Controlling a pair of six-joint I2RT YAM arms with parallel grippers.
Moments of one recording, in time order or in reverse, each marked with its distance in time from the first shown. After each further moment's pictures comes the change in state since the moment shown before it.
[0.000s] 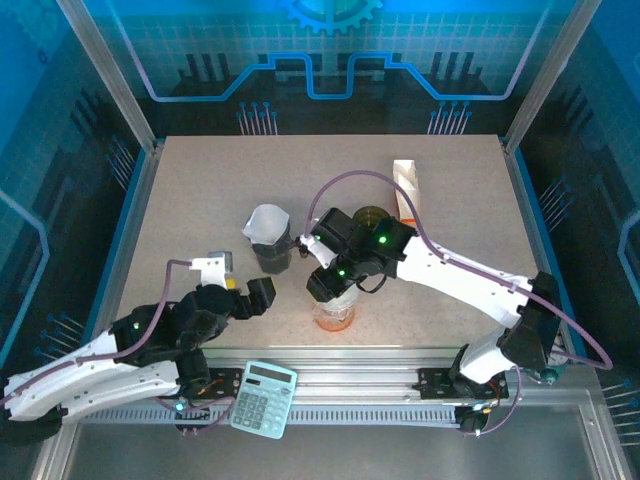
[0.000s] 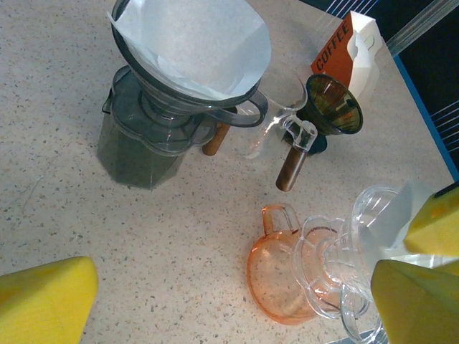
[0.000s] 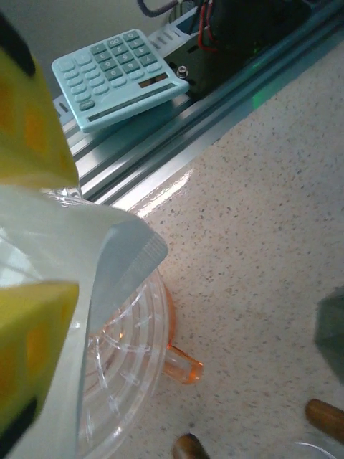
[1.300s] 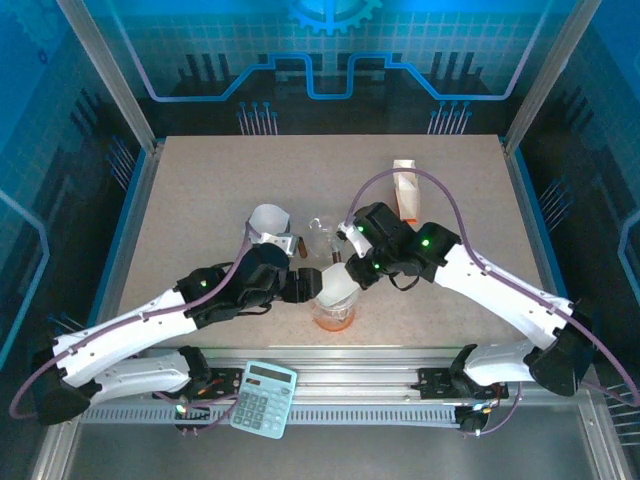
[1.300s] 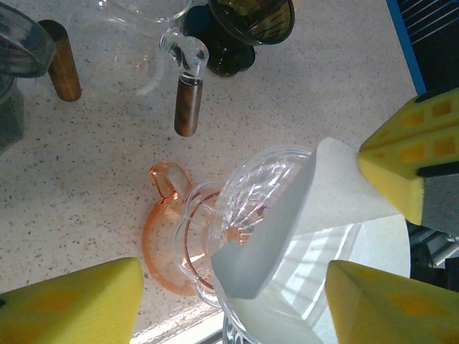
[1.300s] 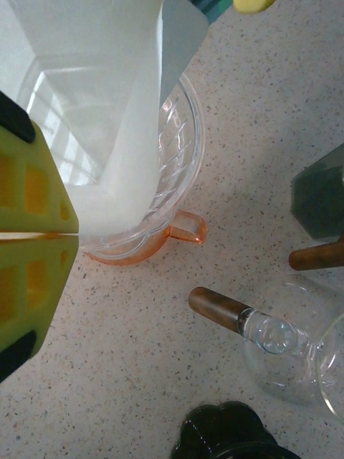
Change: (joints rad) left arm 0.133 0.472 0.180 0.216 0.434 0.114; right arm -0.155 -0.189 -0.200 0.070 0.124 -0.085
